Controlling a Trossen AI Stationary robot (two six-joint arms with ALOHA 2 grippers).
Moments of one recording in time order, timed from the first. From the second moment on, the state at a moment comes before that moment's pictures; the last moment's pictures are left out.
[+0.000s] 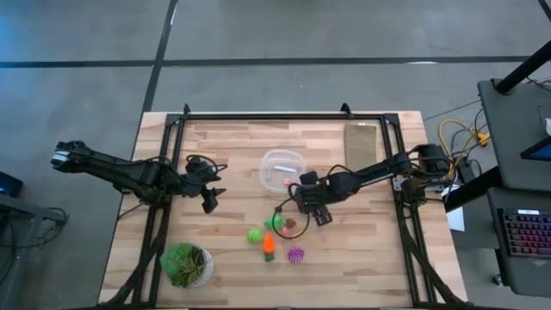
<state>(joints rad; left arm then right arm) -0.22 0.82 0.63 -0.63 -0.43 -0.59 0.11 1.78 1.04 -0.52 0.15 -0.28</state>
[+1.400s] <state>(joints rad) -0.22 0.82 0.63 -0.63 -0.44 -0.60 0.10 1.76 1.34 -0.98 0.15 -0.13</state>
